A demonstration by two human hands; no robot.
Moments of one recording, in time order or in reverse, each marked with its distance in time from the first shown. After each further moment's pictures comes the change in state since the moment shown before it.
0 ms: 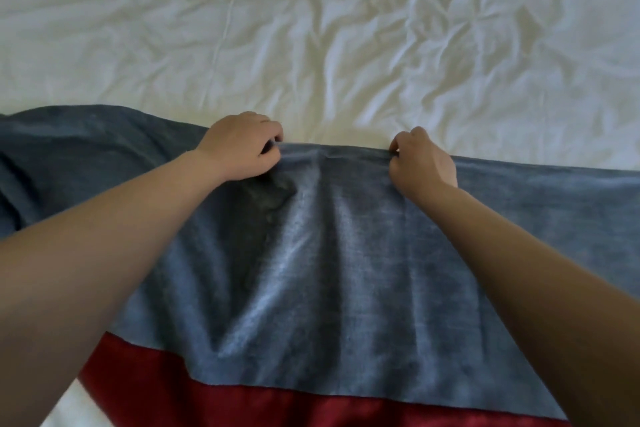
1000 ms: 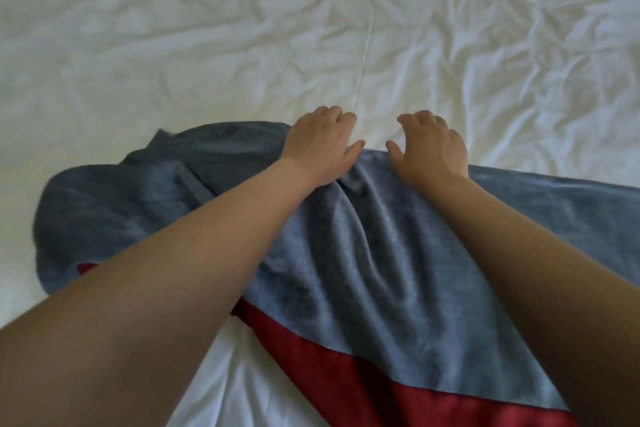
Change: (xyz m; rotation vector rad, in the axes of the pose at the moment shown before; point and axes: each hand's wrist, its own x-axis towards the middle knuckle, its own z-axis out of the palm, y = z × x) left_hand -0.064 -0.126 -0.042 -0.021 0.212 -0.035; right_hand 0.010 -0.249 0.014 -0.163 0.162 -0.126
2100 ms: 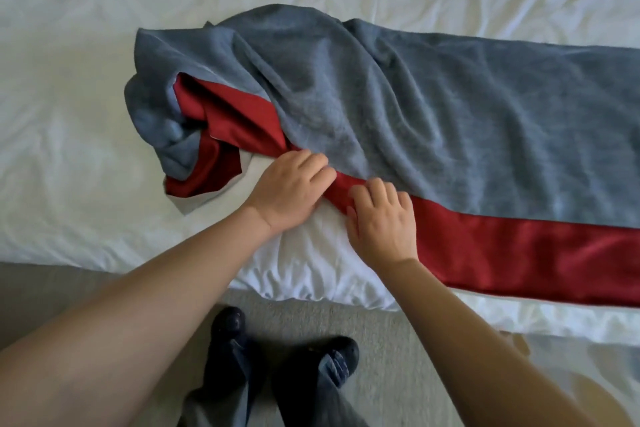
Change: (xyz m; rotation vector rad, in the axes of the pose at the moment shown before) left_hand -0.301 0.020 0.002 0.124 0.028 0.350; right_hand -0.319 -0.134 0.072 0.098 0.238 -0.119
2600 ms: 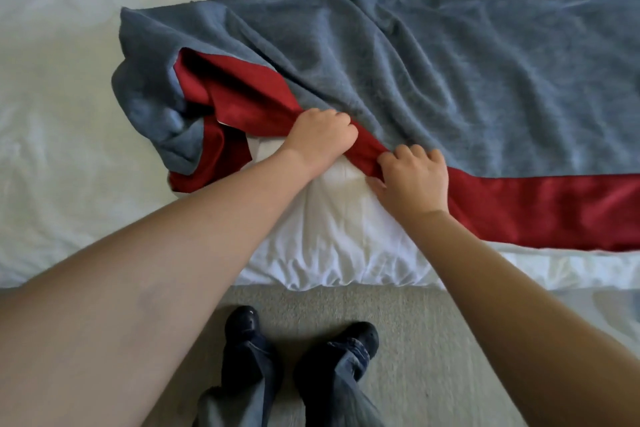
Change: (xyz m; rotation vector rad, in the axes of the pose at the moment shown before) left_hand 0.041 -0.021 0.006 0.291 -0.239 0.168; right_hand 0.023 0.000 0.008 -0.265 -0.232 0.140
